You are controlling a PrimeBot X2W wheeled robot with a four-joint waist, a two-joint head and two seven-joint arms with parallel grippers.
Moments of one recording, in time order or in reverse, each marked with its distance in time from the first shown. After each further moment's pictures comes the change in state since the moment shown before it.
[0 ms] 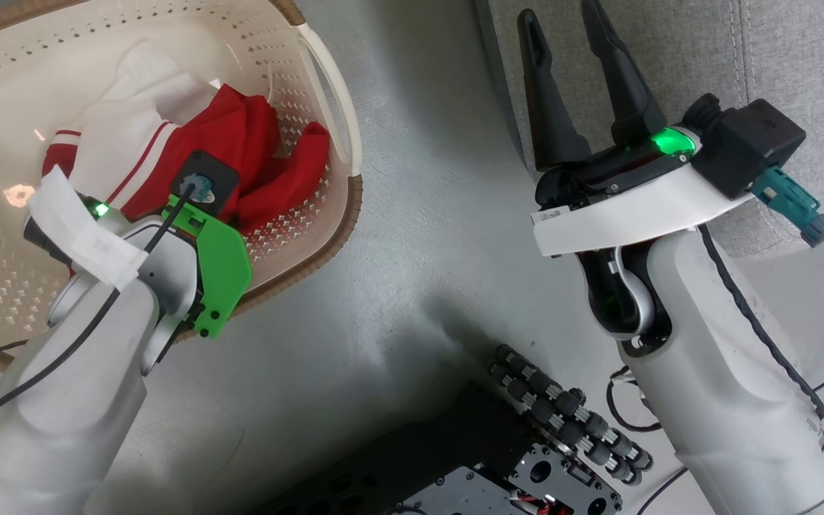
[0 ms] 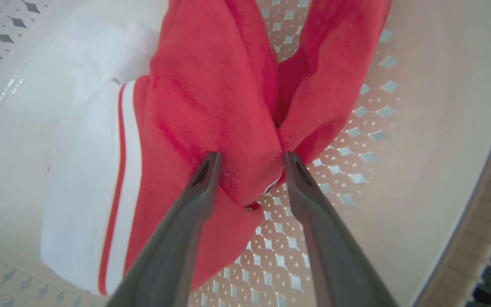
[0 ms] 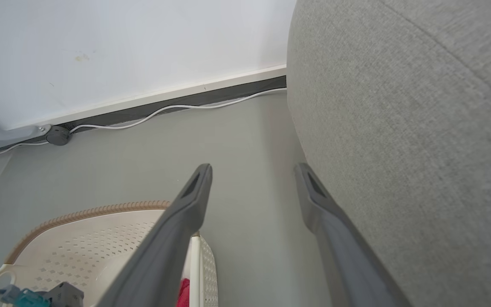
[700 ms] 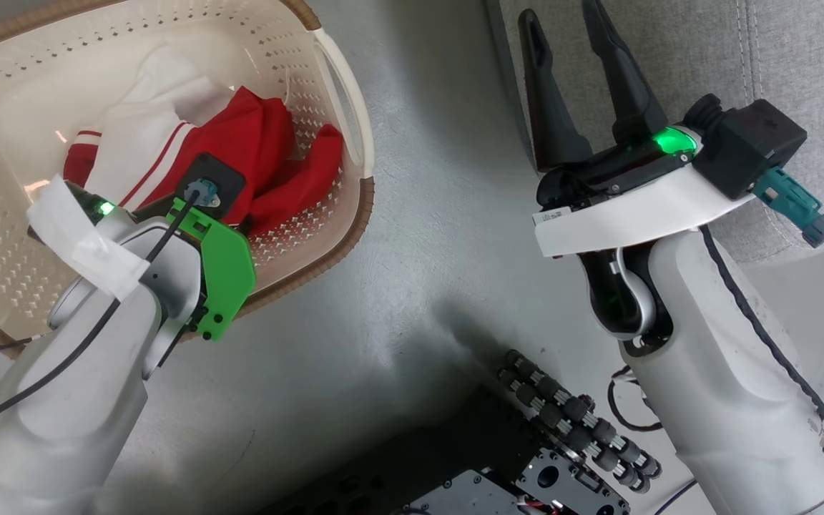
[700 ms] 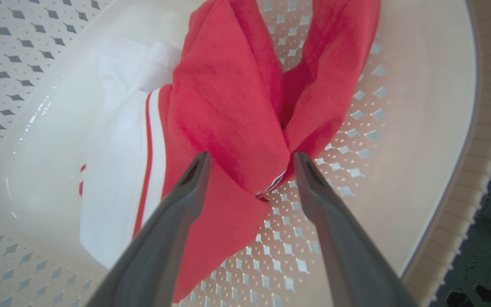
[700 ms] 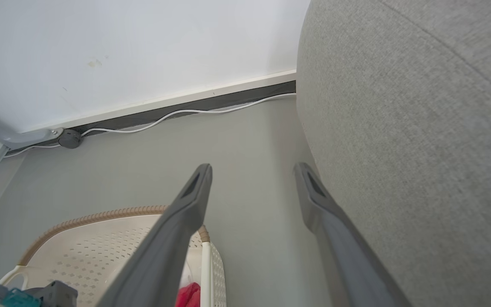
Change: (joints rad) left arm 0.010 0.009 0.004 -0.040 0.011 -0.007 -0.015; right arm 0.001 -0.001 -0.005 0.000 -0.007 0.010 0.000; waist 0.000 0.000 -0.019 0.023
